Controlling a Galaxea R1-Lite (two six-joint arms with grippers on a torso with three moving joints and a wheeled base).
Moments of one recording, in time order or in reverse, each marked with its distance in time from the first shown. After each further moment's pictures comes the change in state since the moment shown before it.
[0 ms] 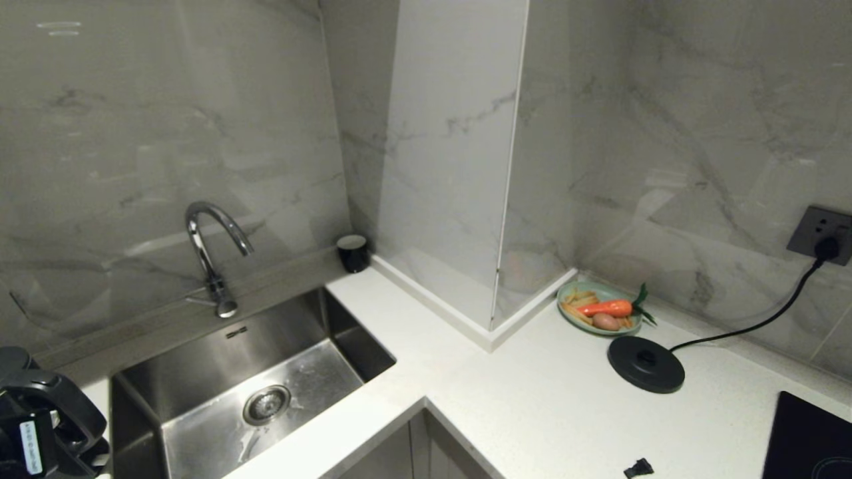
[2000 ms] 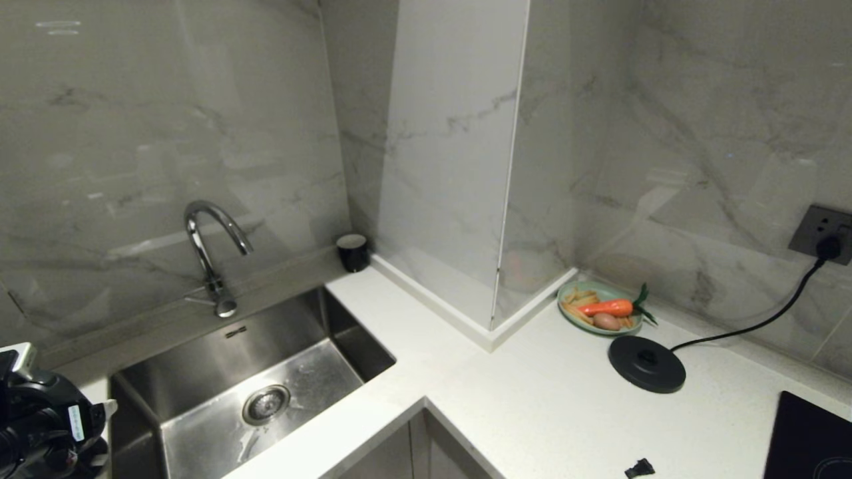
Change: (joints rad) left arm 0.330 0.725 0.156 -0.830 -0.189 0.141; right arm 0.000 0.000 0.000 0.000 -0.001 0.001
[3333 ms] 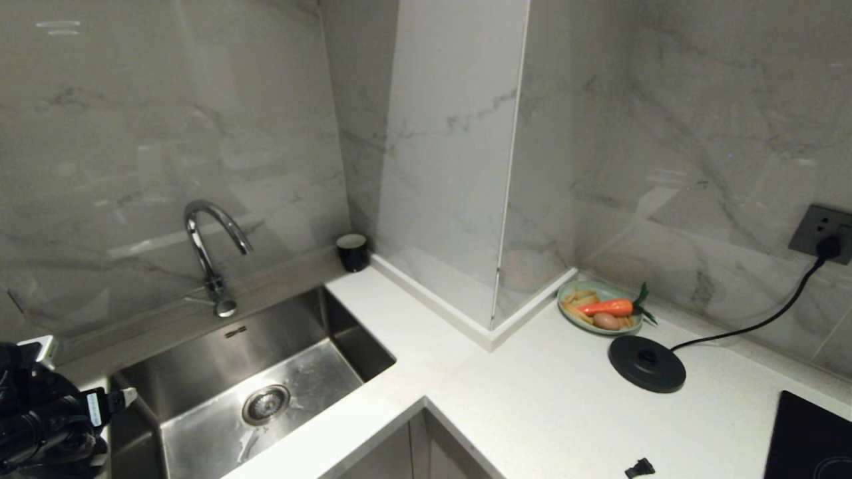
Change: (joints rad) left arm -0.008 0.155 -0.095 -0.050 -0.047 -0.007; right arm 0.000 0.000 0.000 0.000 0.000 0.000
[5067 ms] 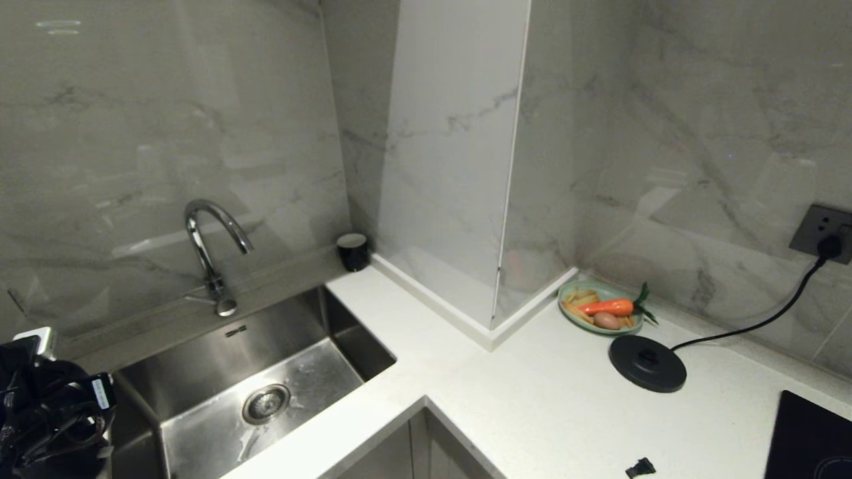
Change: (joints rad) left arm -0.001 0.129 0.010 -0.298 -0.006 -0.042; right arm 0.000 0.000 0.000 0.000 0.001 0.000
